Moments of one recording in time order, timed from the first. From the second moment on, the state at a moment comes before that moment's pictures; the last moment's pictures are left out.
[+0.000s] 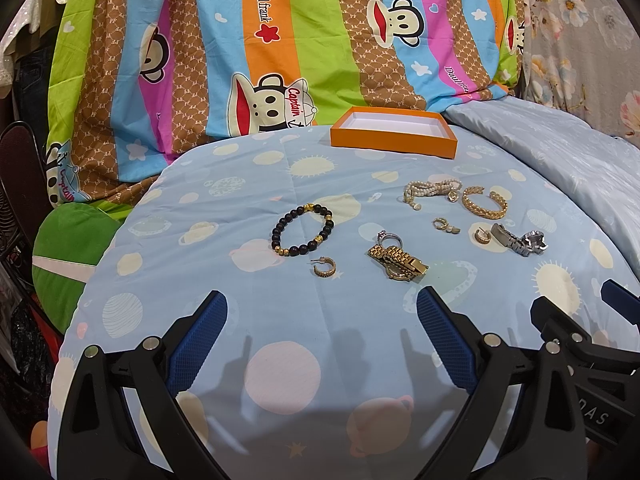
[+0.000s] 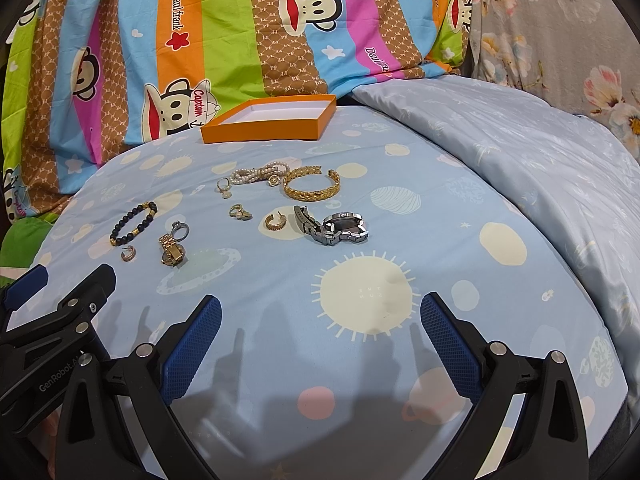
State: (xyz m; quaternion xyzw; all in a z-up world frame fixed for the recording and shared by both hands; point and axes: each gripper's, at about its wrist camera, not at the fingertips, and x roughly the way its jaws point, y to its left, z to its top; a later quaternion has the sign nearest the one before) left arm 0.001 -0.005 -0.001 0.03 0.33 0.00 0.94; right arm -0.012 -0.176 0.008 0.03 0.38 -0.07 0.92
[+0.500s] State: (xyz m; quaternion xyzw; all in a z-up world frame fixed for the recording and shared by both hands) left arm 0.005 0.013 0.000 0.00 0.35 -0.02 0.94; right arm 0.001 -0.187 0.002 0.06 0.40 -0.04 0.91
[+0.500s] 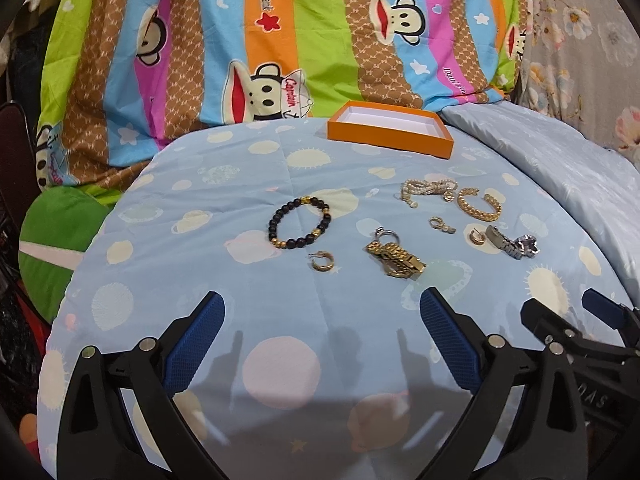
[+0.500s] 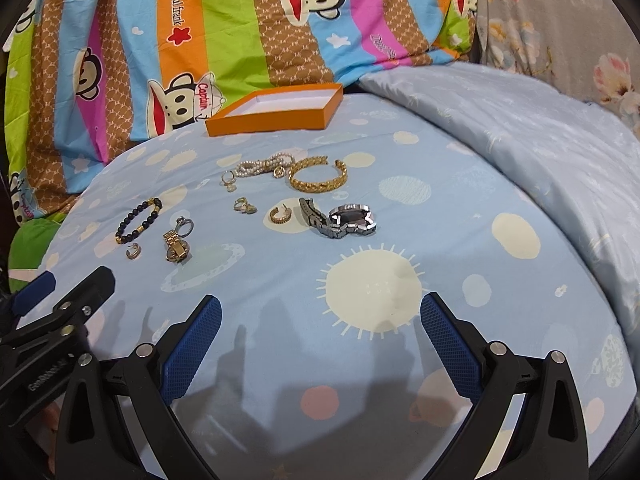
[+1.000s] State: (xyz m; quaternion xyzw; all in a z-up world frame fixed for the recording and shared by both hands) left arm 0.041 0.062 0.003 -0.03 0.38 -0.01 0.92; right arm 0.080 -0.214 -0.009 0.06 0.44 0.00 0.90
